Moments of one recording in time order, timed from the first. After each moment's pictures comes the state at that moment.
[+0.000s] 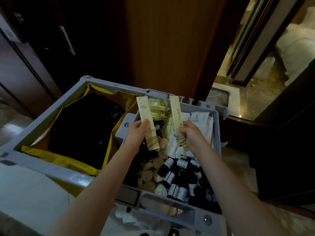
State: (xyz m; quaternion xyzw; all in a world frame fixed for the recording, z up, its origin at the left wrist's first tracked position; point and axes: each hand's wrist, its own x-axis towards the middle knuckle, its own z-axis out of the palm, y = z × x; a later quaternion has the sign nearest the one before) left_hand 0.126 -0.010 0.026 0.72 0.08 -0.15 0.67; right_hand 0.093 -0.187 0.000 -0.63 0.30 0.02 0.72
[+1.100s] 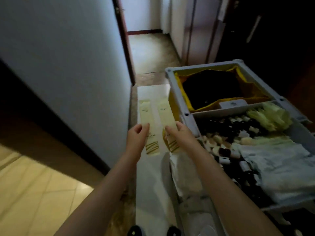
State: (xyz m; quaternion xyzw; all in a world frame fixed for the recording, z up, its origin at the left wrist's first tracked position) left_hand -0.188 0.059 0.032 0.60 0.46 0.28 0.60; right_hand -0.071 -0.029 0.039 -0.72 -0.25 0.40 0.51
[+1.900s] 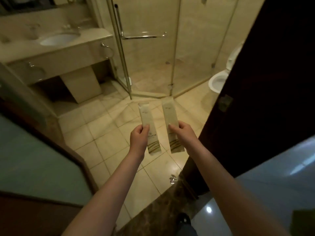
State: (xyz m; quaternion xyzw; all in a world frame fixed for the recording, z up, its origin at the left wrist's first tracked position) left_hand -0.699 0.174 -0.022 0.25 0.66 0.57 0.41; right_hand -0.559 0.218 0.019 -0.53 -0.56 0.58 0.27
